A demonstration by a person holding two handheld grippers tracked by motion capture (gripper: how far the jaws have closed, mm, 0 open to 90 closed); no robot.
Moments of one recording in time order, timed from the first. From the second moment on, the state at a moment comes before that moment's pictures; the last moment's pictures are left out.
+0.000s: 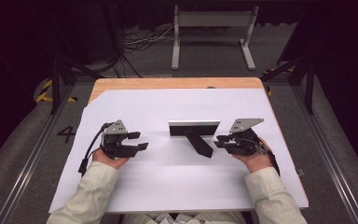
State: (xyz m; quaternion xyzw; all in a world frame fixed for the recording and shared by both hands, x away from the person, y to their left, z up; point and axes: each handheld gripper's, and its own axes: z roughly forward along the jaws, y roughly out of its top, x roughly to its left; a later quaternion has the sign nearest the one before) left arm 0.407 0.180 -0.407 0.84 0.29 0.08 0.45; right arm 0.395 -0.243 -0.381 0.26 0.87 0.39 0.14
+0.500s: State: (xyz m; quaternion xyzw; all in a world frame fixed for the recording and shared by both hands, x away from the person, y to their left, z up) left arm 0.421 0.165 -0.404 0.84 0.32 0.08 0.43; right arm 0.397 -0.258 -0.379 0.32 0.85 0.40 0.15
